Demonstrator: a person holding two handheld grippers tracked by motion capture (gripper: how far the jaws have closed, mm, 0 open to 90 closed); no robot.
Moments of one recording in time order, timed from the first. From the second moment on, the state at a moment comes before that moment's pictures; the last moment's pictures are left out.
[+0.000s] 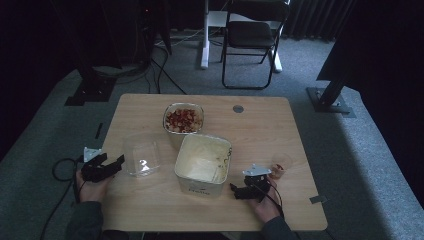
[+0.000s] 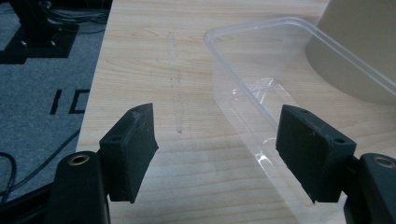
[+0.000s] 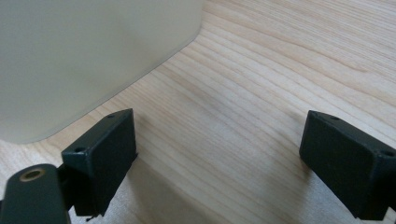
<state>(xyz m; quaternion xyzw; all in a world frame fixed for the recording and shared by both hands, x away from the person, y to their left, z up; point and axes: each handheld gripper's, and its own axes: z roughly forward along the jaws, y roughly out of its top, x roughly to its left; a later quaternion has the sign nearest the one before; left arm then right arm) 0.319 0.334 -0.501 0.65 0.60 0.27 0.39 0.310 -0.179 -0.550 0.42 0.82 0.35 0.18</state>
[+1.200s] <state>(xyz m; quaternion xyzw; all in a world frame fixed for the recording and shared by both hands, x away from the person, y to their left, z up) 0.304 0.307 -0.507 0.68 0.60 0.23 0.35 0.310 -0.179 -0.550 0.42 0.82 0.35 0.18</state>
